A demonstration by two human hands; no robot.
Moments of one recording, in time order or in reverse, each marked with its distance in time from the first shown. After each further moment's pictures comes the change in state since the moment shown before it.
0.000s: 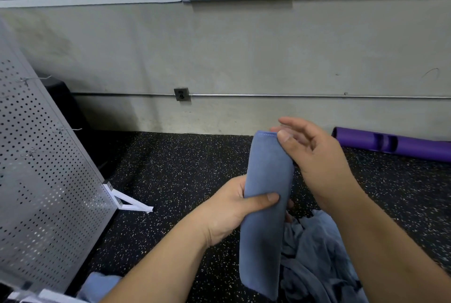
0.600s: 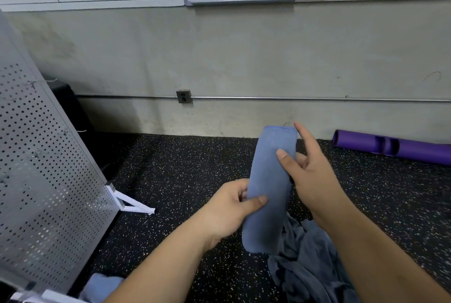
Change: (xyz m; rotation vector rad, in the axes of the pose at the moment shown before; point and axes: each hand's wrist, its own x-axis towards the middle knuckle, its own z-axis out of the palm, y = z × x) left_hand -0.004 -0.008 -0.010 0.161 0.189 -0.008; right_hand -0.013 0.019 0.006 -0.085 0.037 0.134
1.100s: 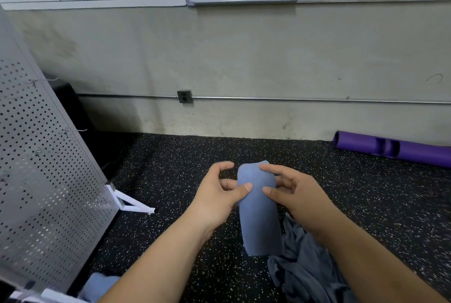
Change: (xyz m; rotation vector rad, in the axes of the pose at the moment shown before) left_hand 0.007 0.003 -0.019 0.039 0.394 0.015; right_hand -0.004 0.046 -0.005 -0.099 -0.258 0.089
